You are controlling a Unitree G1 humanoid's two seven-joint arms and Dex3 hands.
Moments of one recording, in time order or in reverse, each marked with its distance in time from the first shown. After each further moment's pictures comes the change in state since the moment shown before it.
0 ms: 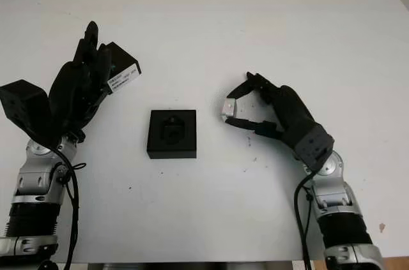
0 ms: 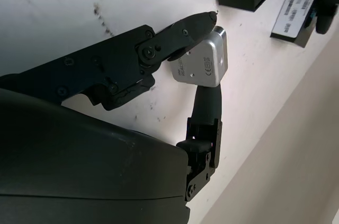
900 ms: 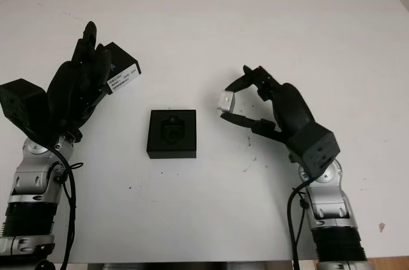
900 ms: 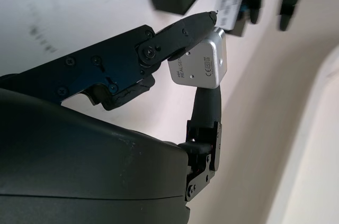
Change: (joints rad) left arm 0.000 0.018 0.000 0.002 0.017 0.004 -0.015; right arm 0.071 0.106 -0.037 -0.225 0.073 0.045 -0.026
